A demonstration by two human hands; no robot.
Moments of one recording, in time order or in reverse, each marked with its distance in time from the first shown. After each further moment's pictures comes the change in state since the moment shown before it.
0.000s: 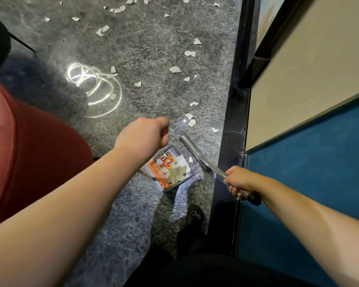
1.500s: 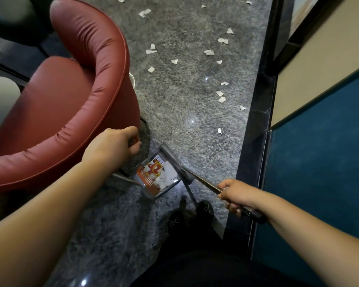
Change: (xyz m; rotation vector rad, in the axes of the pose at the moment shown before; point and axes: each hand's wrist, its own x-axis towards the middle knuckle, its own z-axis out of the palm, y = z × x) left_hand -0.392 -0.202 0.030 -0.025 0.156 -0.175; right_hand -0.150 0.086 0.359 -0.050 -0.076 -0.070
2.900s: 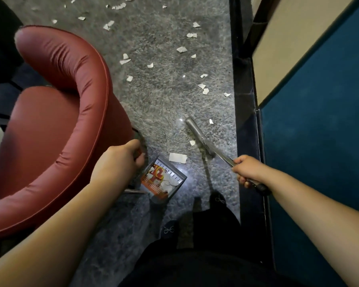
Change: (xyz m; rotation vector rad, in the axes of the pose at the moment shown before) left_hand -0.006 -0.007 0.002 -0.038 -0.101 0.050; right_hand 0.043 0.022 -0.006 0.300 0.313 -0.016
